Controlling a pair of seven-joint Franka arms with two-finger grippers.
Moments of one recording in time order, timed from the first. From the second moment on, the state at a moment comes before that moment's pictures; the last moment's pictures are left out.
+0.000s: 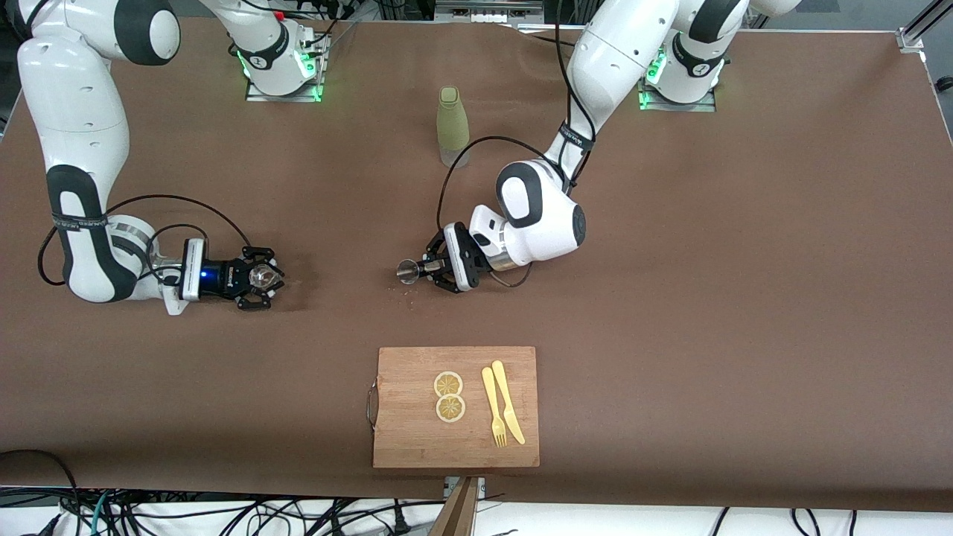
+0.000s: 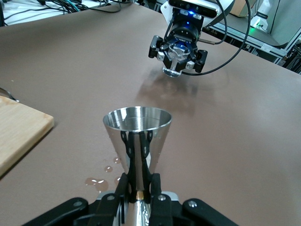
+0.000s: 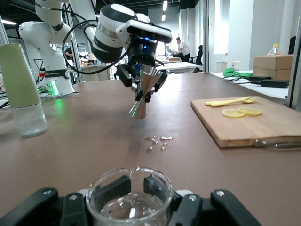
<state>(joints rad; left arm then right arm) -0.79 0.89 0.08 -1.41 -1.62 2.50 1.68 -0.08 0.88 -0.18 -1.68 1.34 1.48 -2.52</state>
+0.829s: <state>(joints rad) -0.91 0.92 0.15 -1.34 -1.62 2.59 1.67 -0.03 0.81 -0.05 -1.62 1.34 1.66 -2.29</state>
